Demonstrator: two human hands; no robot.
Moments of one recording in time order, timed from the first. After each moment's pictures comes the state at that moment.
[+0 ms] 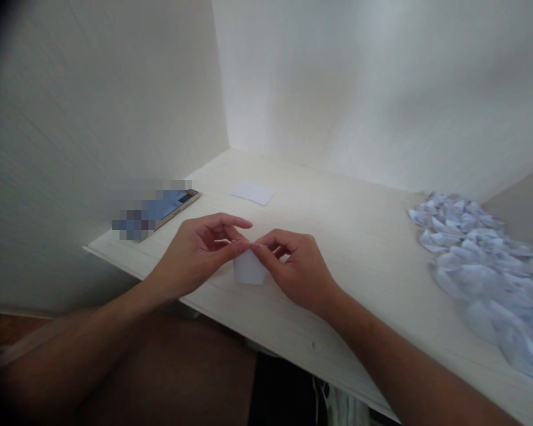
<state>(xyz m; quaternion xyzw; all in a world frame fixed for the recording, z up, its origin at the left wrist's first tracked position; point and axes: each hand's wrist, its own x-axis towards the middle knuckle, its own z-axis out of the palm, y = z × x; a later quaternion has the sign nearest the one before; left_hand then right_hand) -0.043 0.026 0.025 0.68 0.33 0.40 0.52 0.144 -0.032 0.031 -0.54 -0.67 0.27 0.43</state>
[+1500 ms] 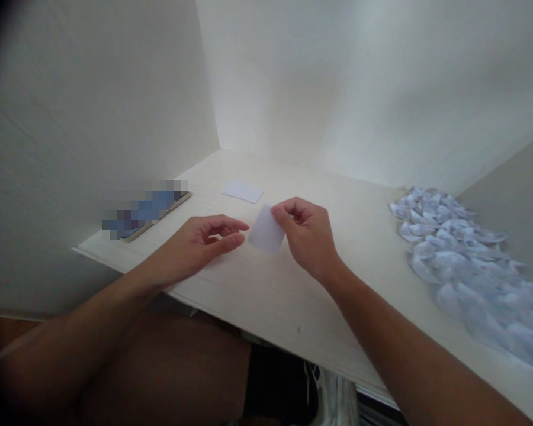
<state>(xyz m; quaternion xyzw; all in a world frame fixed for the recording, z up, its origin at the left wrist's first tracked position) -0.039 0.032 0.033 0.73 0.34 0.29 0.52 0.169 -0.013 0.033 -0.55 -0.53 0.27 0.59</state>
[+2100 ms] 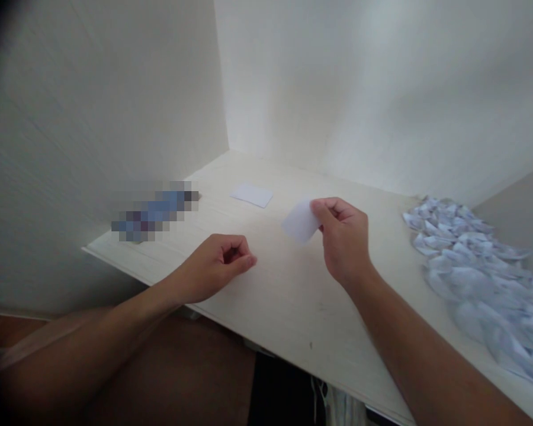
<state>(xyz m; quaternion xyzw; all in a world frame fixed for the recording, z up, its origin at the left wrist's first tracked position) -0.034 0.026 0.017 0.75 0.36 0.26 0.50 0.195 0.002 0.029 -0.56 -0.42 0.25 0.67</state>
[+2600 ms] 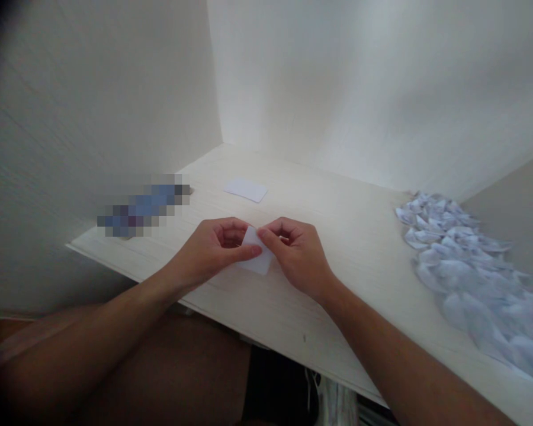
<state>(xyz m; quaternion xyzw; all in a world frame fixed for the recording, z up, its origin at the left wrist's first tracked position) -0.025 0.034 0.004 0.64 0.30 0.33 0.63 0.153 -0.023 0.033 -0.55 -0.58 0.34 0.49</state>
